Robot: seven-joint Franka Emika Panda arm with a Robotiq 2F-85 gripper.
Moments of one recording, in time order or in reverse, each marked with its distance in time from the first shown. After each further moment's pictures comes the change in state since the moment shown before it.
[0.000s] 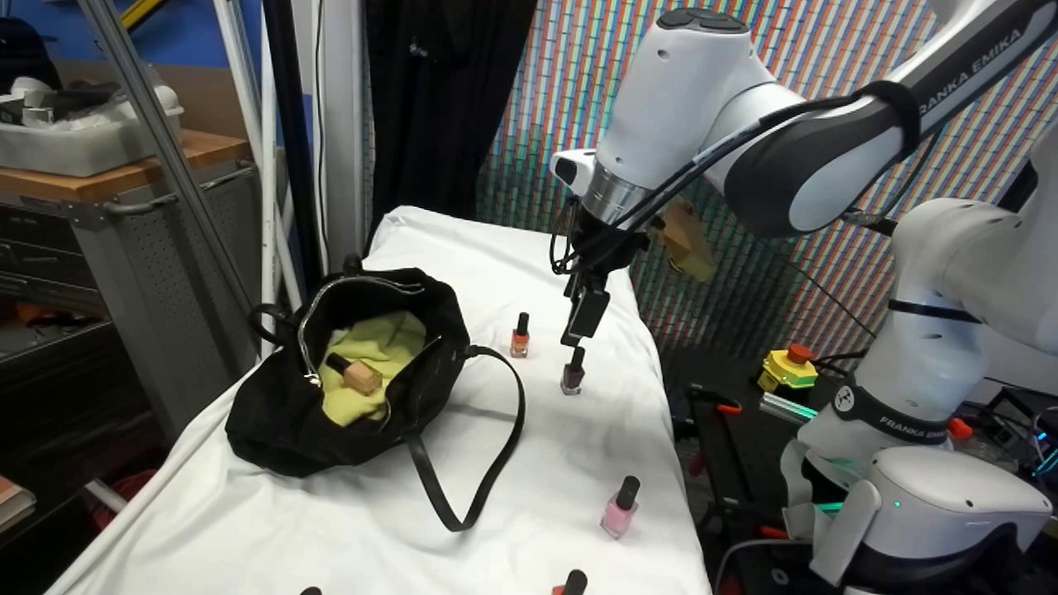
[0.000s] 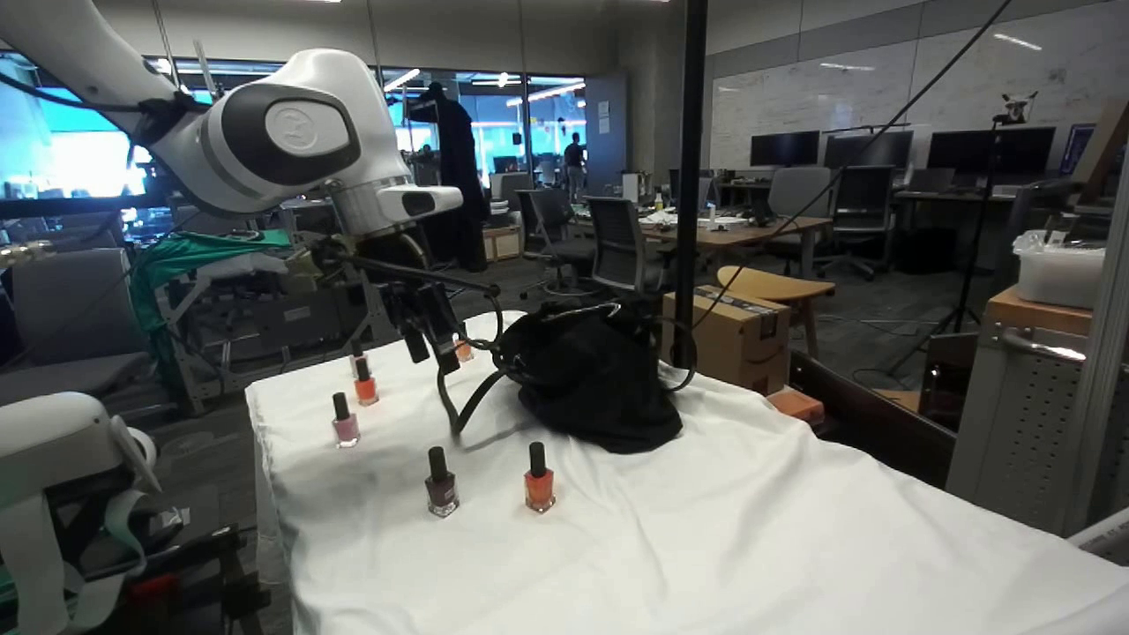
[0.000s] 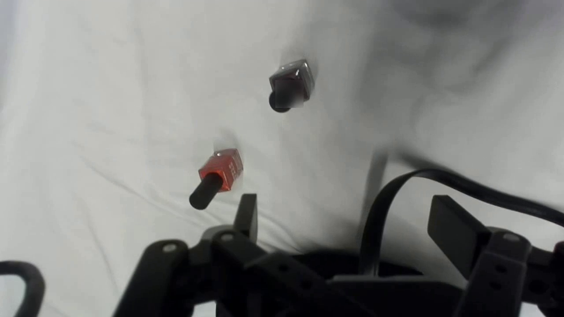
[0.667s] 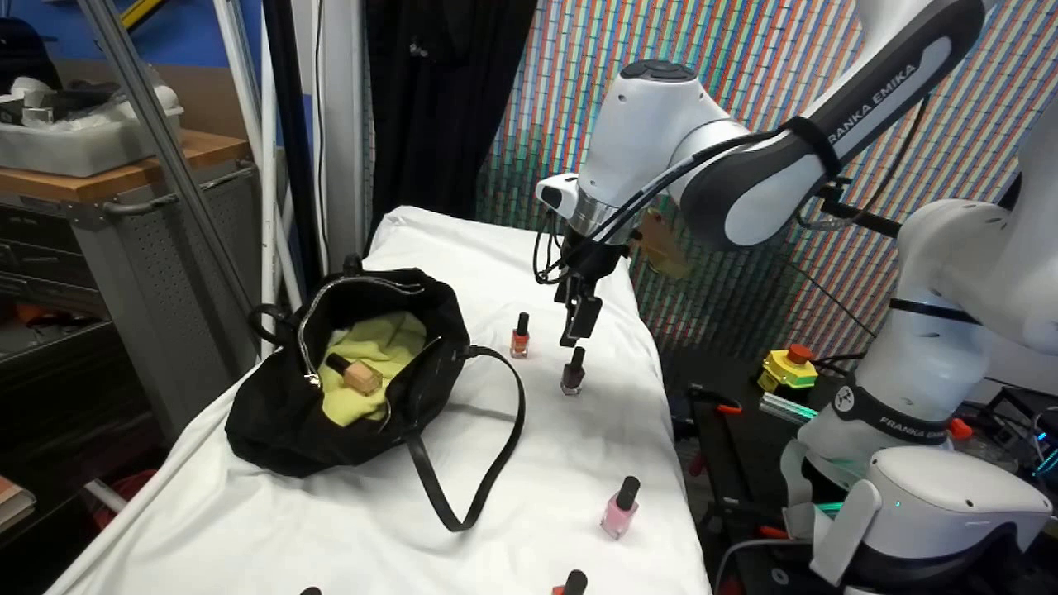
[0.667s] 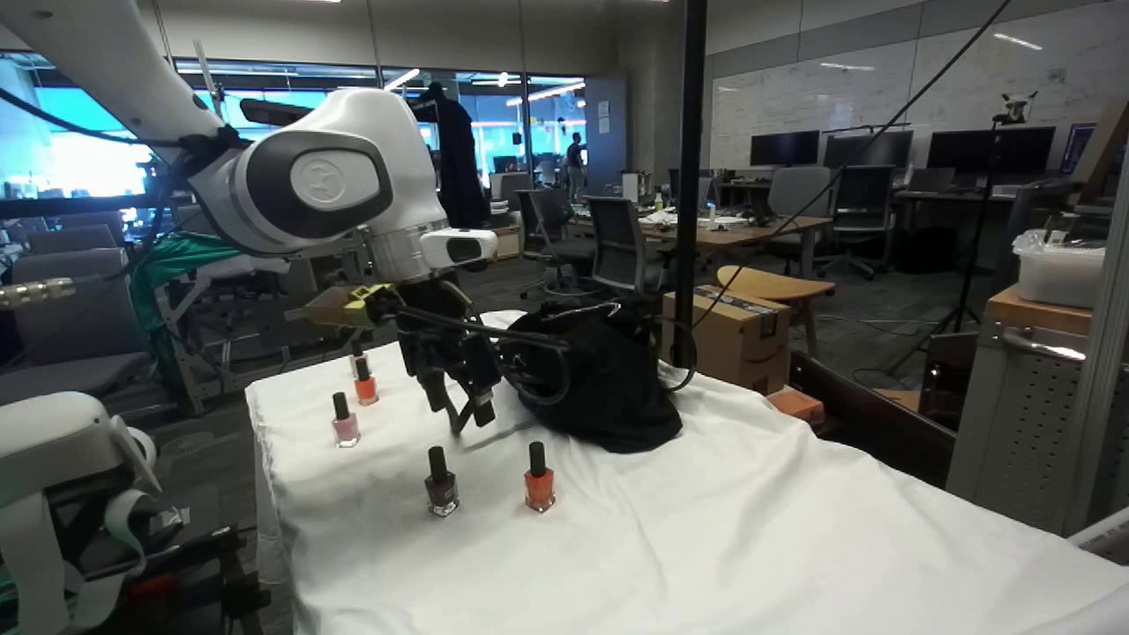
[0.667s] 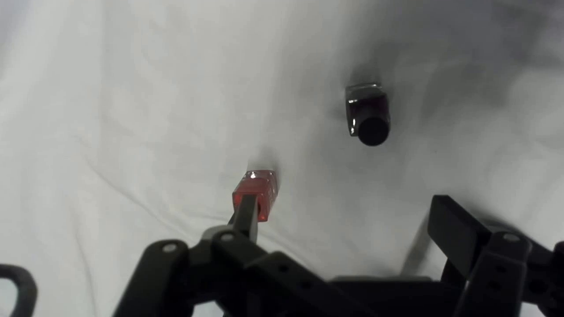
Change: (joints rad) arm -0.091 0.114 -0.047 -0.001 0.000 0.105 -0.266
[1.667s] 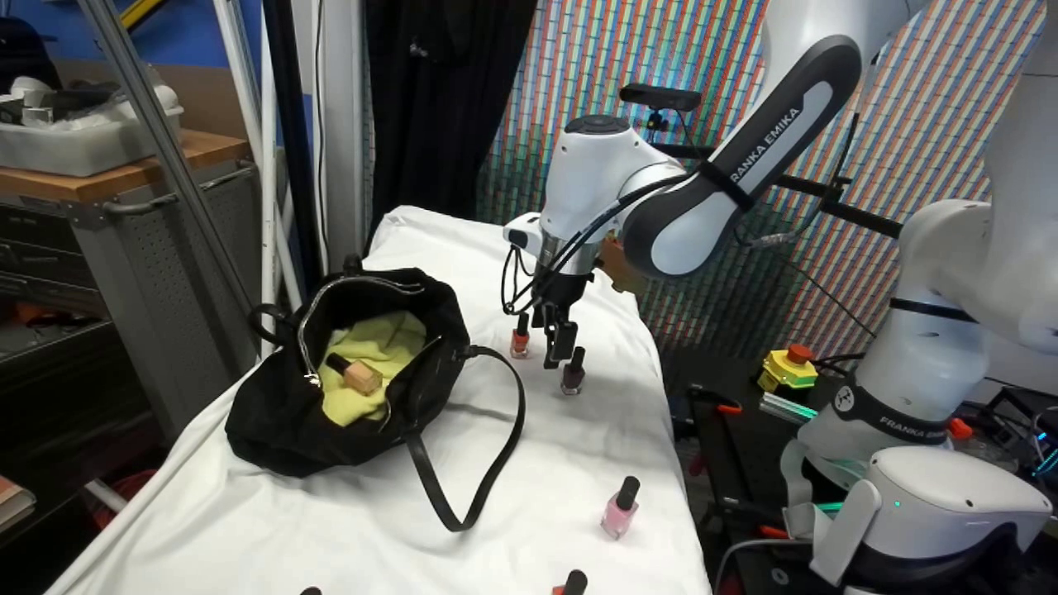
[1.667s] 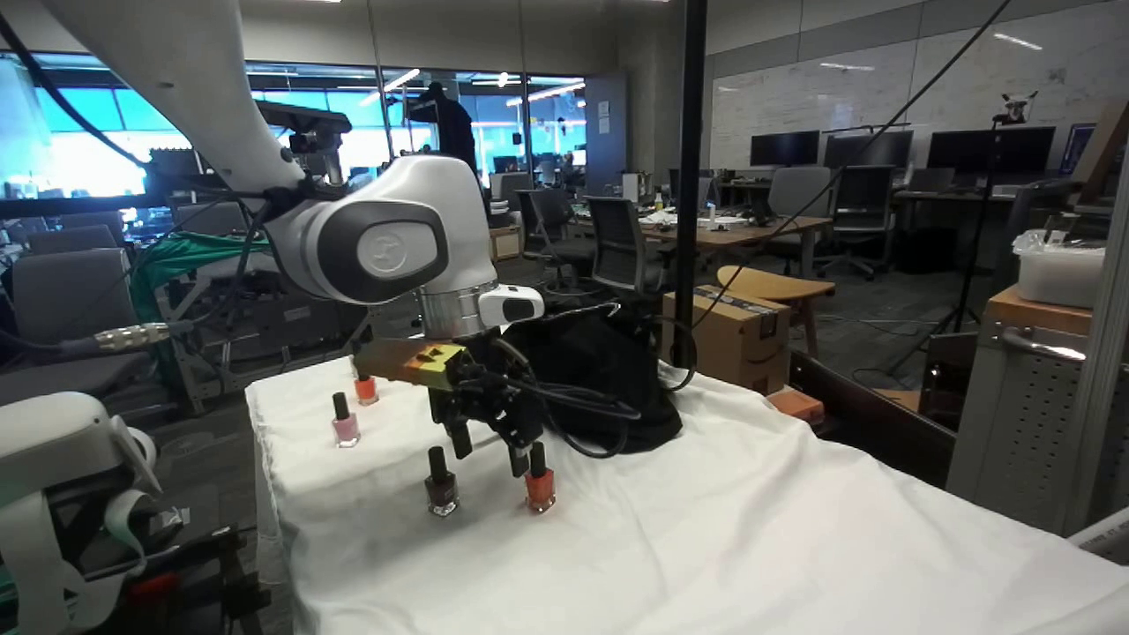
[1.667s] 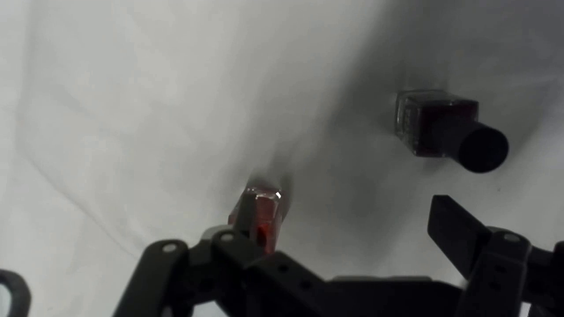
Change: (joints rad) arm -0.030 0.233 -0.023 0.115 0.059 0.058 -0.234
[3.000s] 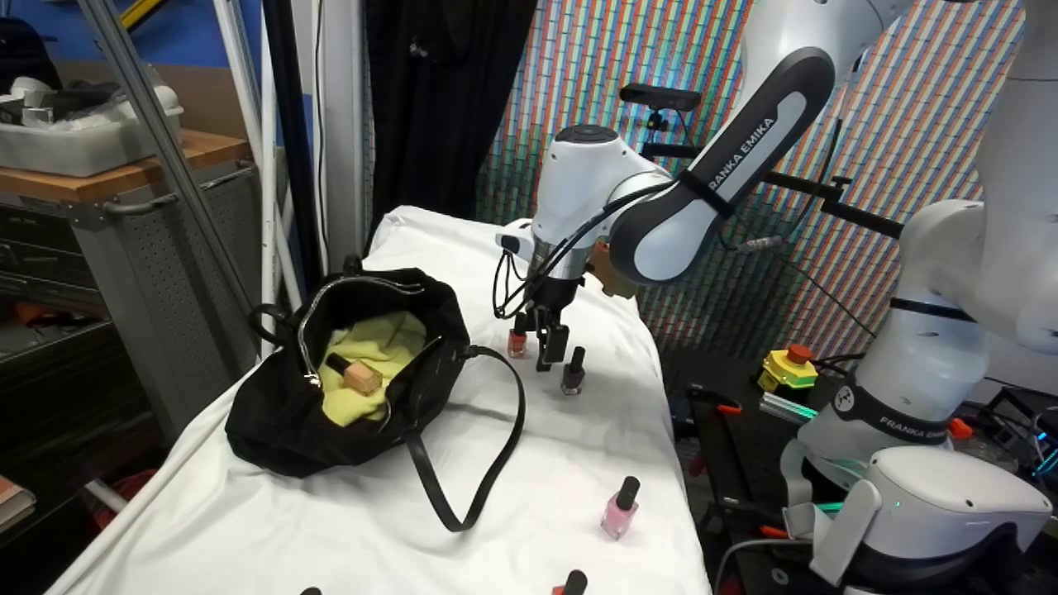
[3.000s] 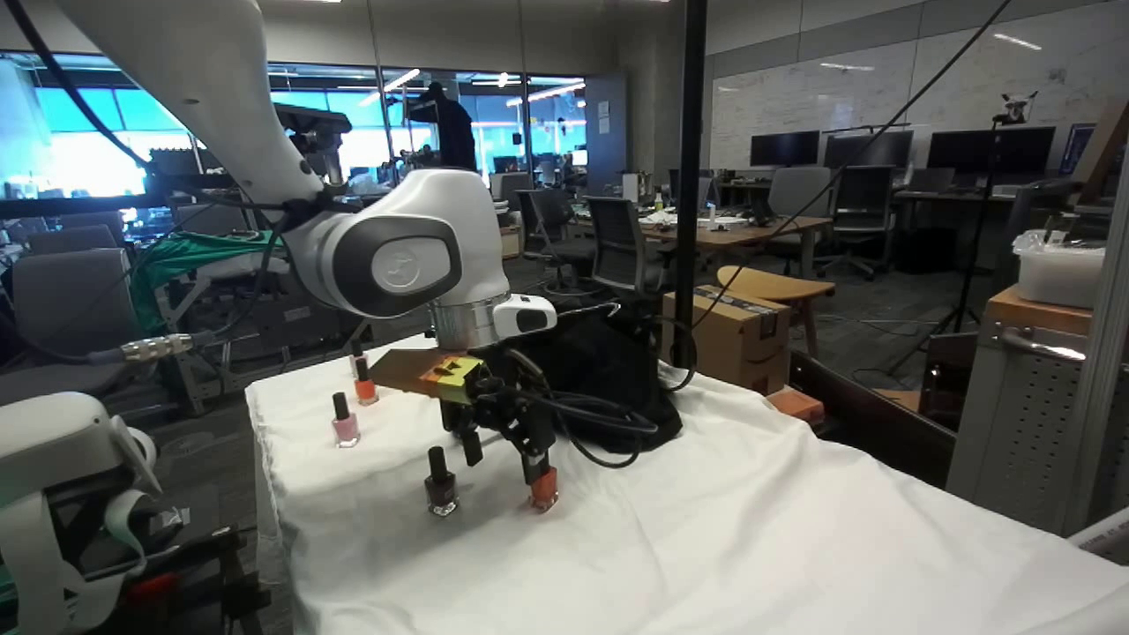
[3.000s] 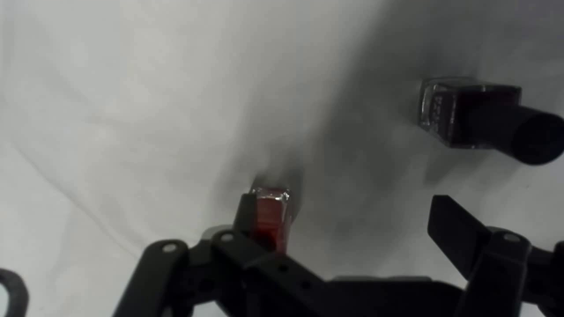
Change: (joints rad) arm -0.014 0.053 0.000 0.033 0.021 0.030 -0.045
